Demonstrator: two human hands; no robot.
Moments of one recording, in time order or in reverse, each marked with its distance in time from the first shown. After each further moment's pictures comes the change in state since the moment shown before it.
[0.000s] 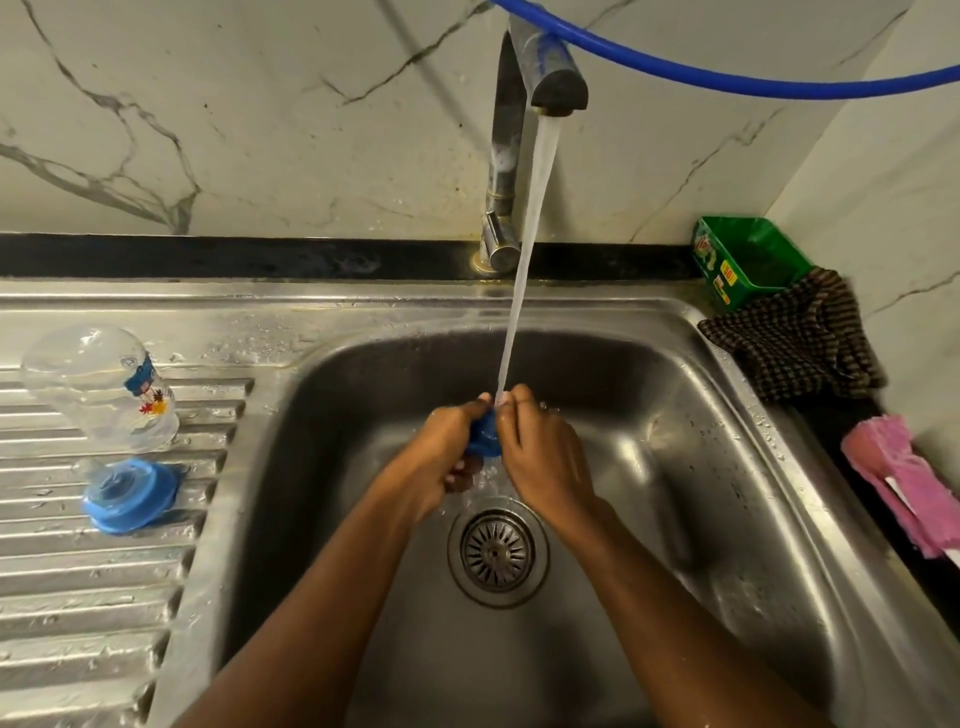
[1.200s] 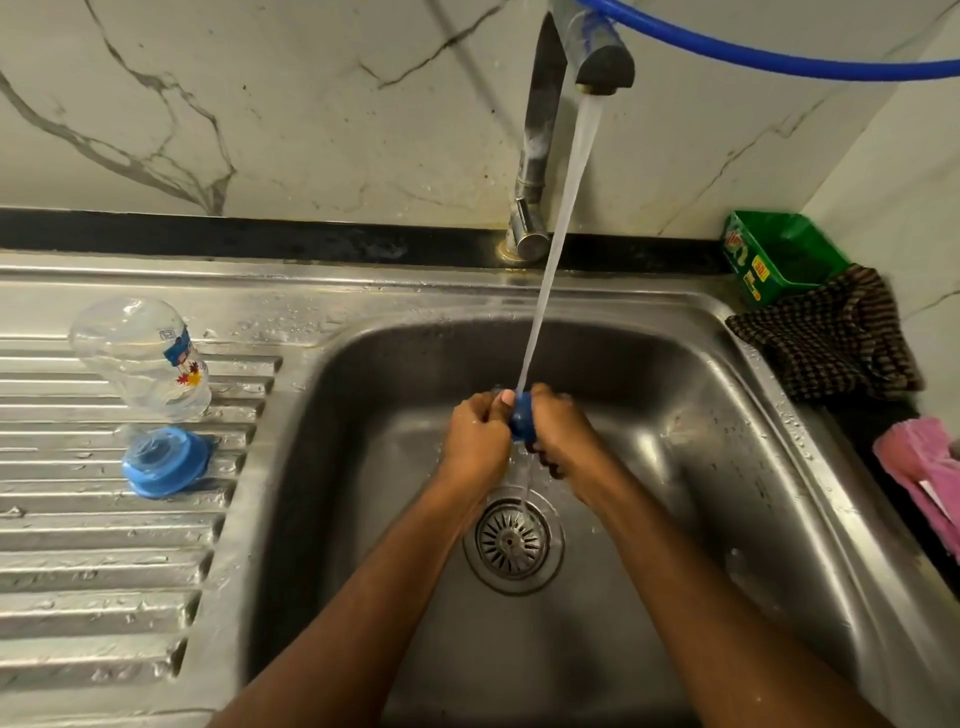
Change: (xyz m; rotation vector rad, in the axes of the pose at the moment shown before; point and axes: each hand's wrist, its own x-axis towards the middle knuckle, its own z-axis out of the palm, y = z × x) left_hand -0.008 -0.014 0.020 0.027 0.219 0.316; right_hand 0.022 -0.020 -0.010 0.452 -0.371 0.731
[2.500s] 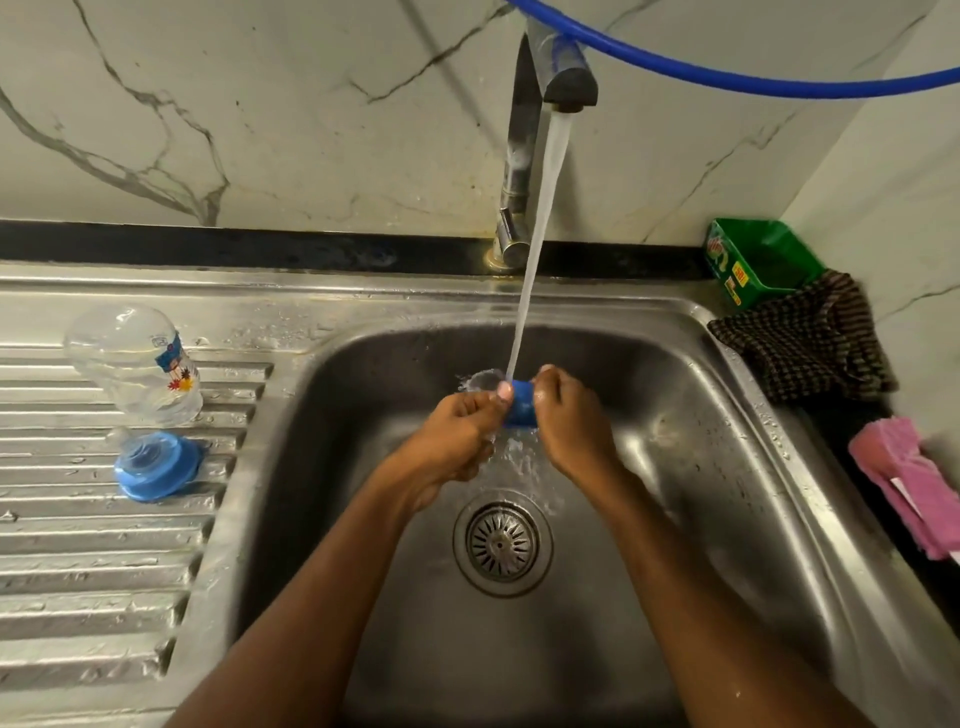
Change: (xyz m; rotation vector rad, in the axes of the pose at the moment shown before) left_hand 0.007 0.008 -0.028 0.013 -0.347 -0.030; right_hand 0.003 0.010 -0.020 -0.242 0.269 -0.499
